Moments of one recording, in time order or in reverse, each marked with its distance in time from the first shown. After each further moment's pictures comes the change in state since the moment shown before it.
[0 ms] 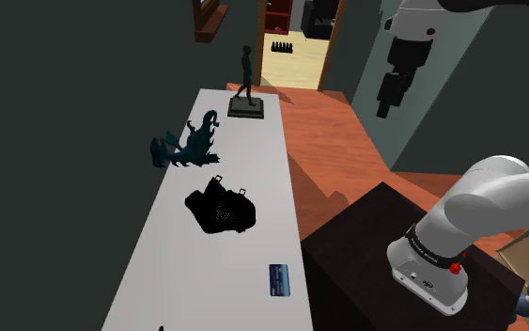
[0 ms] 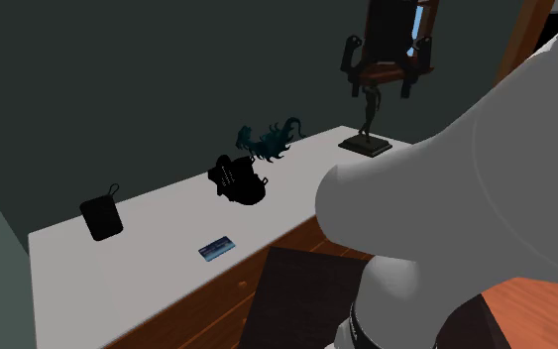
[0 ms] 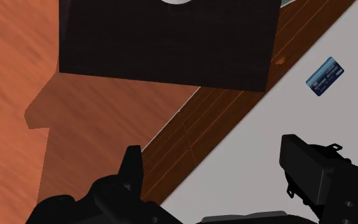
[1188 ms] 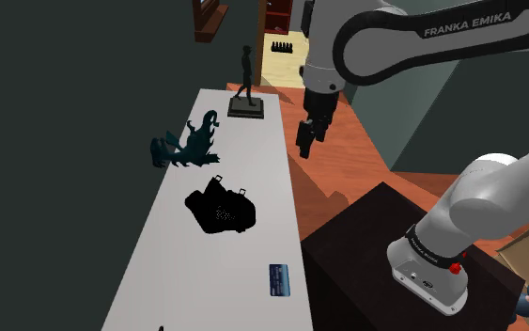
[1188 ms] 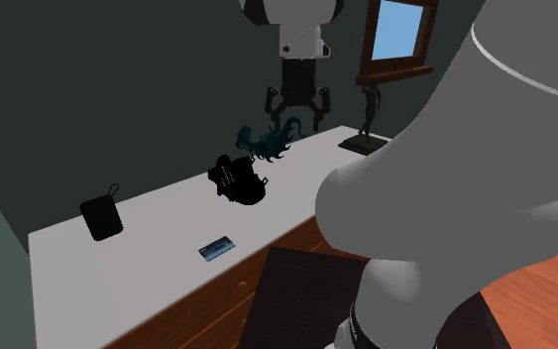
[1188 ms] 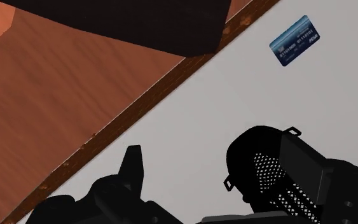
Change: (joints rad) arm 0.112 0.365 0.277 0.009 0.135 0.403 0.168
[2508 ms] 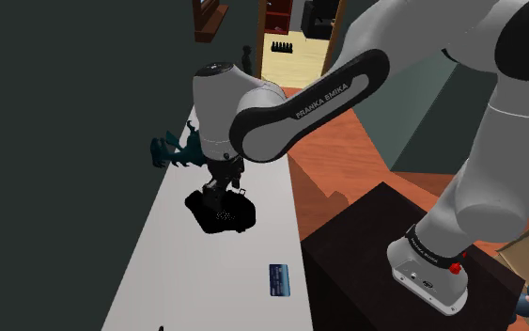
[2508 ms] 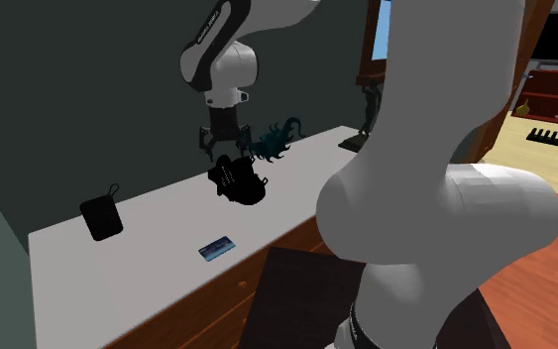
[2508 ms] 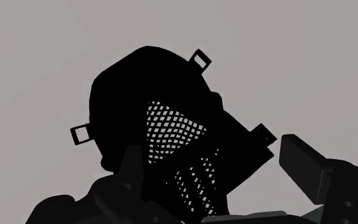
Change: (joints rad) arm 0.145 0.745 0.209 0.416 -0.327 0.304 0.350
